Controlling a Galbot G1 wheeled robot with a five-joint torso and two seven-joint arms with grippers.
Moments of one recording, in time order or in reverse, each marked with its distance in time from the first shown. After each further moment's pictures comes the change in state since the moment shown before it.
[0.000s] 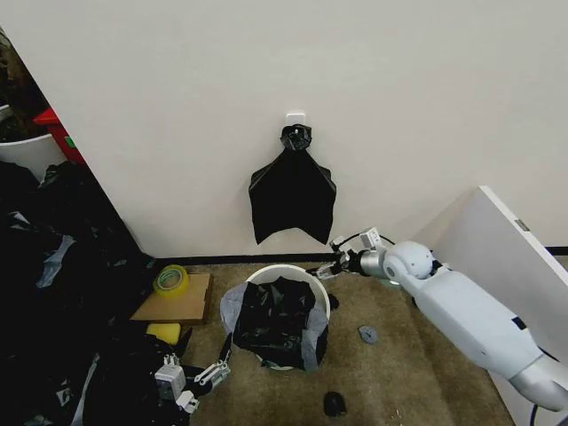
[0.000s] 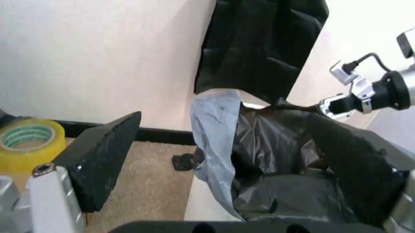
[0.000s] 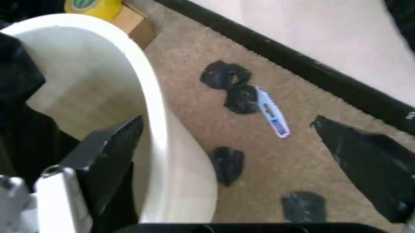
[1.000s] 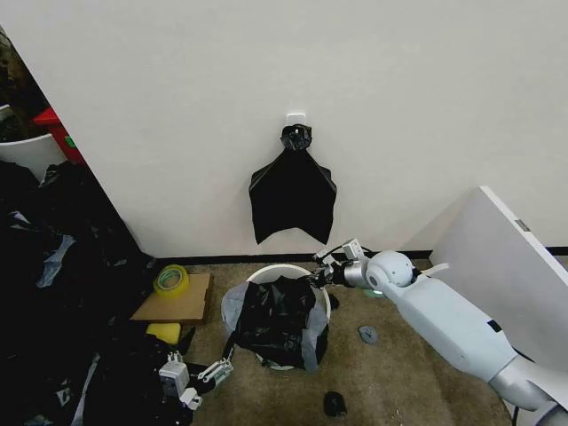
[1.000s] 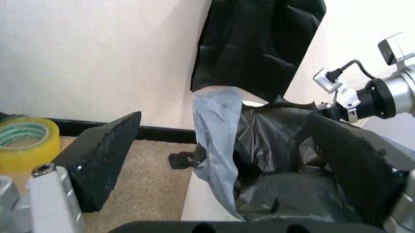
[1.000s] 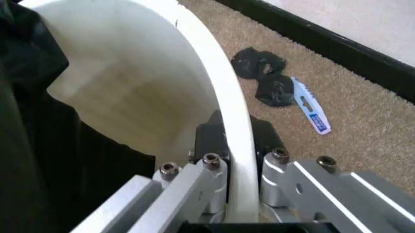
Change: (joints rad) left arm -0.017 0.004 0.017 0.005 -0.002 0.009 -0.001; right arm -0.008 0.051 -0.048 -0.019 -0.008 -0.005 -0.012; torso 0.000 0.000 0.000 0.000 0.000
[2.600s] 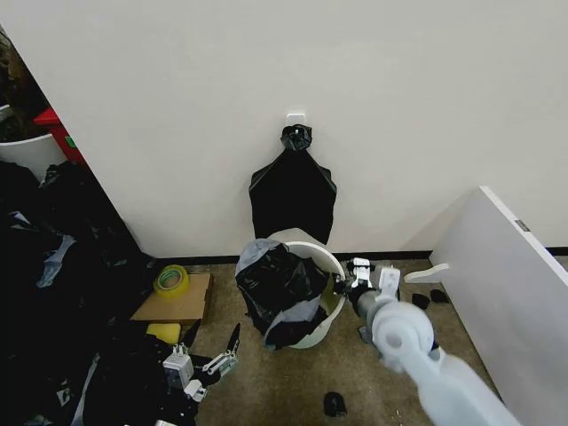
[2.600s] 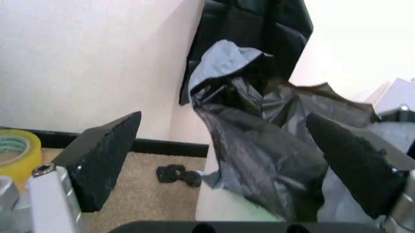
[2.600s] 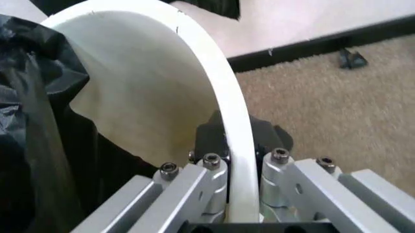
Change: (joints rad) left arm -0.037 0.015 0.022 -0.034 -0.025 0.019 -0.012; right arm -0.594 0.127 0.323 0.679 0.320 0.126 1.187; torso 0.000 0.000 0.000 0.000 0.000
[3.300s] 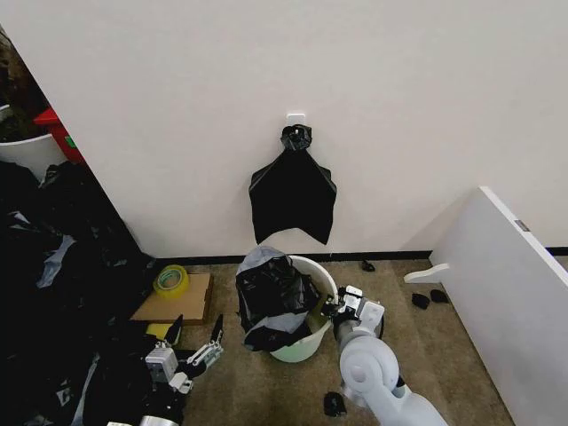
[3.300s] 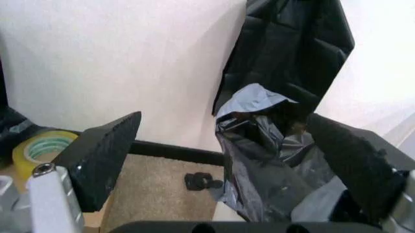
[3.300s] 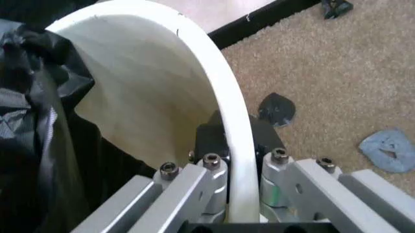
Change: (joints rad) left arm 0.032 -0.029 -0.072 -0.030 -0.023 0.016 -0.054; right arm -0.063 0.184 -0.029 -0.126 -0.112 0.156 0.050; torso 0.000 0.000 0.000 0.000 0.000
